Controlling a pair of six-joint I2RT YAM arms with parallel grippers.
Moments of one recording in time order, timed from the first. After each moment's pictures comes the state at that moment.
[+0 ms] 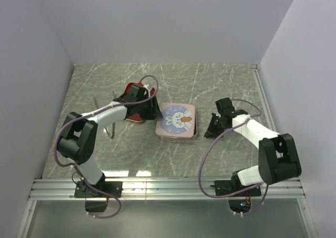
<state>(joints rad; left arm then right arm) -0.48 1.68 1.06 -0.22 0.30 -0.60 0.24 1.39 0.76 -0.58 -0.18 0.67</state>
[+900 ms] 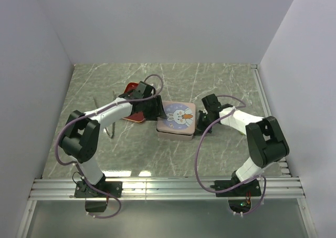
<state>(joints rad) -0.55 1.72 1.18 -0.39 0.24 -0.68 0.37 1.61 0.88 -0.48 -0.24 0.71</state>
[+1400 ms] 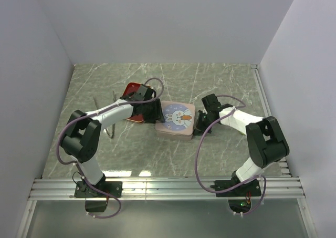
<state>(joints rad) -0.56 1.73 1.16 -0.41 0.19 -0.68 0.37 1.61 0.88 -0.48 -0.25 0.71</state>
